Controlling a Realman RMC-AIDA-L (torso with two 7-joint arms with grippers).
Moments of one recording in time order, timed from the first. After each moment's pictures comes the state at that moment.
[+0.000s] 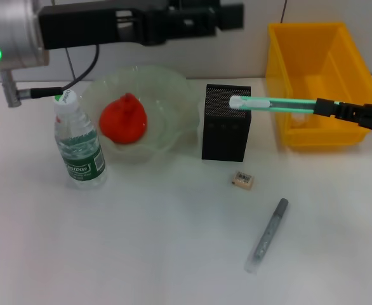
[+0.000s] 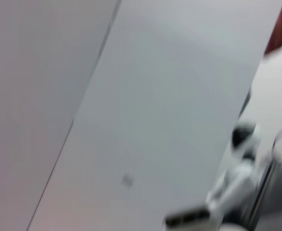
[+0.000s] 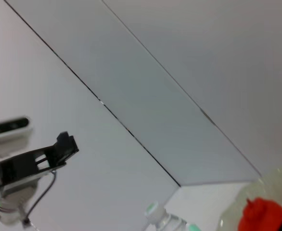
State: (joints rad) left arm -0.65 -2.06 0.94 1.10 1.52 1.63 -2.09; right arm 0.57 1.92 2.62 0.53 1.29 -1.74 1.85
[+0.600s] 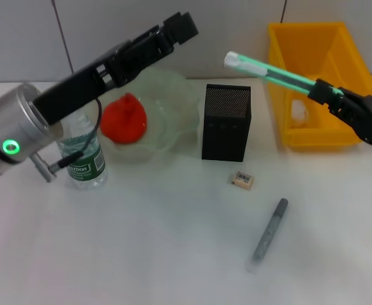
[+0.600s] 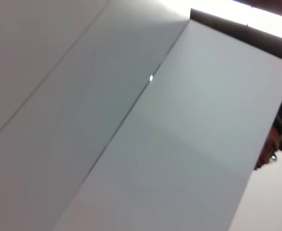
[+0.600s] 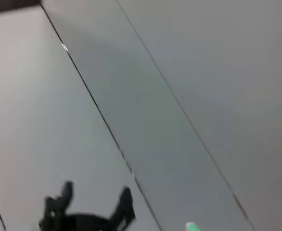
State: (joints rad) left arm -0.64 -2.07 0.92 0.47 1.22 1.70 -1.63; right arm 0.49 2.03 2.62 0.40 1.55 -1.76 1.38
